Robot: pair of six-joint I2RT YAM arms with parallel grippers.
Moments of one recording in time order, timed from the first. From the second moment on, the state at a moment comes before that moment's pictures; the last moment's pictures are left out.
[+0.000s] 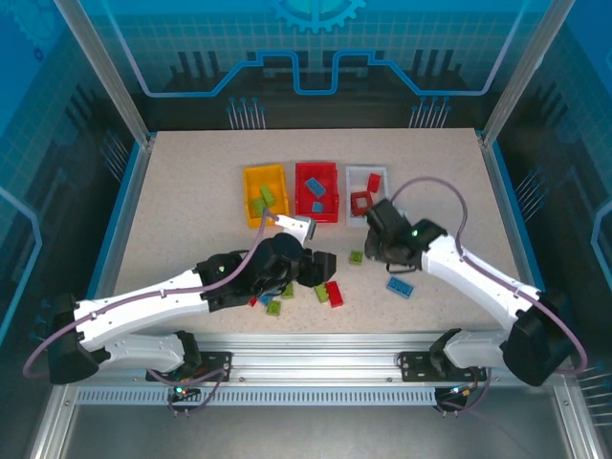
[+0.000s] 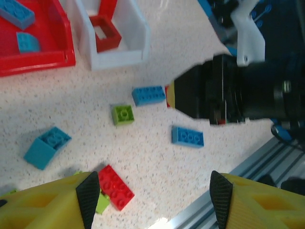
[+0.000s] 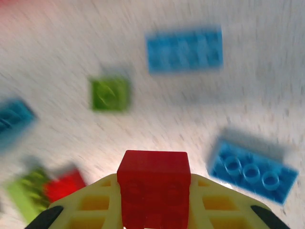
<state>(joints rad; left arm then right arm) -1.06 1.16 1.00 -0.43 -0.25 -0.74 0.59 1.30 1.02 -0.83 0.21 0.80</state>
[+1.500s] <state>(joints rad) -0.73 1.51 1.12 -0.63 0.01 -0.42 0.56 1.30 1.10 -0.52 0.03 0.42</state>
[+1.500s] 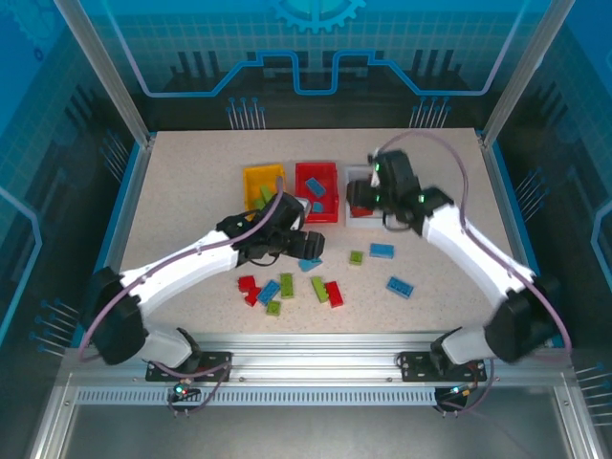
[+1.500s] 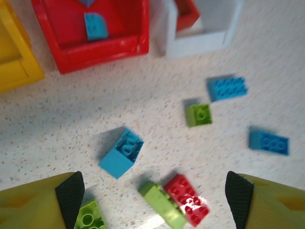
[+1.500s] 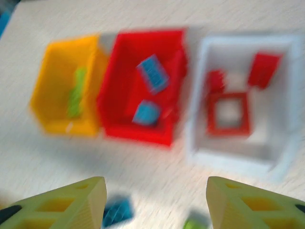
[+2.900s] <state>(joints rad) -0.54 1.93 1.81 -0.78 0.04 -0.32 0.74 0.96 0.79 -0.36 0.10 0.60</state>
